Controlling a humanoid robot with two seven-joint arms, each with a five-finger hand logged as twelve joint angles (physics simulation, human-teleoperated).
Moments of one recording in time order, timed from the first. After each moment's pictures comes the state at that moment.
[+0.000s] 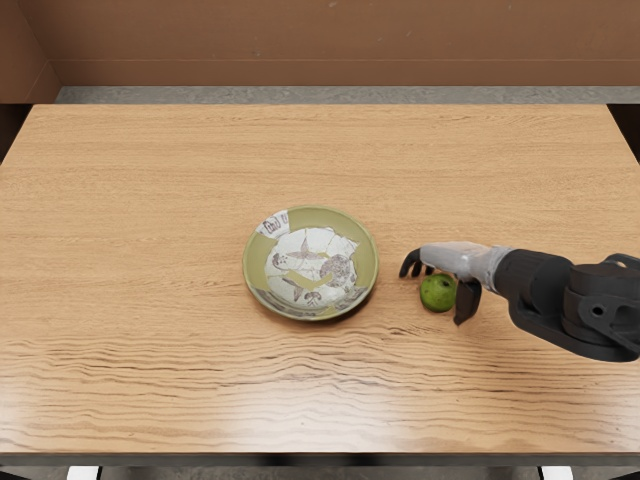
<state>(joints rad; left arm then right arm) -0.07 0.00 0.00 -0.14 -0.14 -0.06 0.14 0.77 -0.68 0.42 1.75 -1.39 0.26 -0.61</state>
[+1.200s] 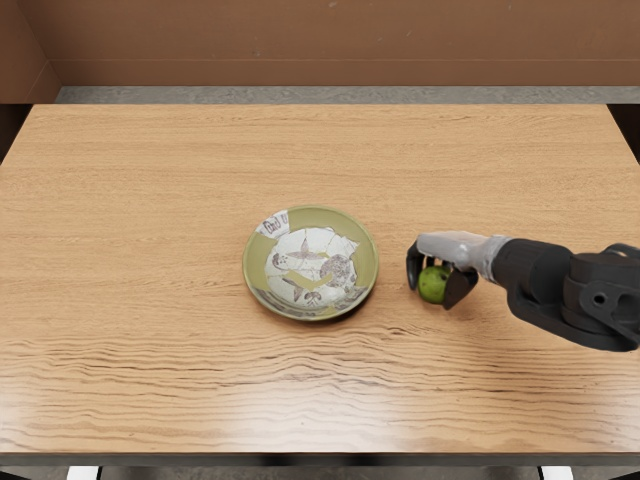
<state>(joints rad) -0.07 0.00 0.00 -0.14 -0.14 -0.06 0.14 0.78 -0.67 0.47 1.74 -1.37 0.29 -0.61</state>
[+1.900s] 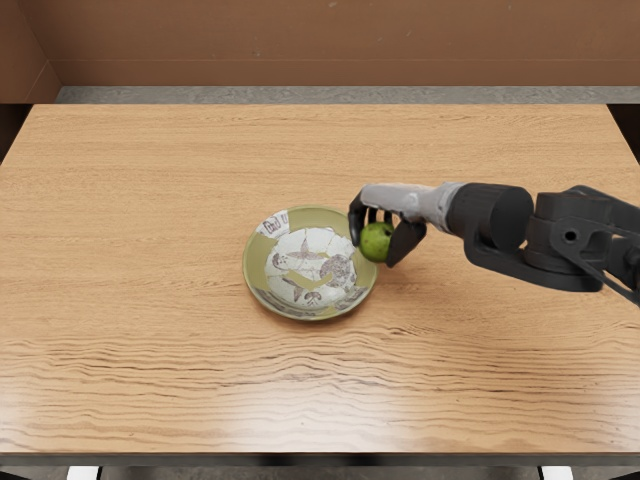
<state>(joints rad) -0.07 0.00 0.00 -0.14 -0.14 -0.06 0.14 0.93 -0.52 0.54 1.69 -1.27 0.35 -0.61</state>
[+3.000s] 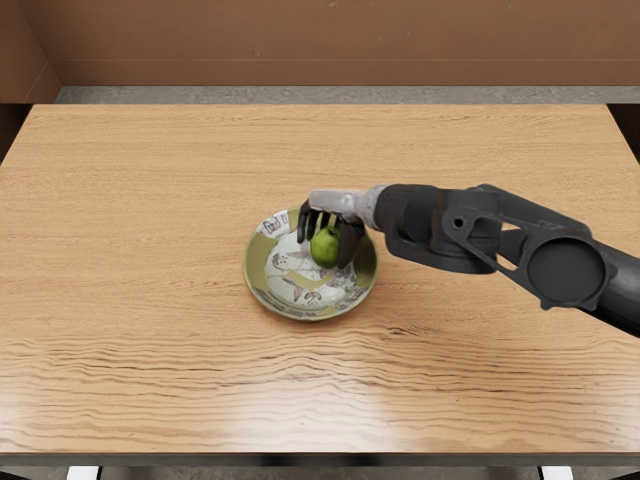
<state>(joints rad) -0.07 0.00 0.00 -0.14 -0.14 -0.06 0.14 0.99 -0.23 0.48 1.37 -1.31 0.34 -0.61</state>
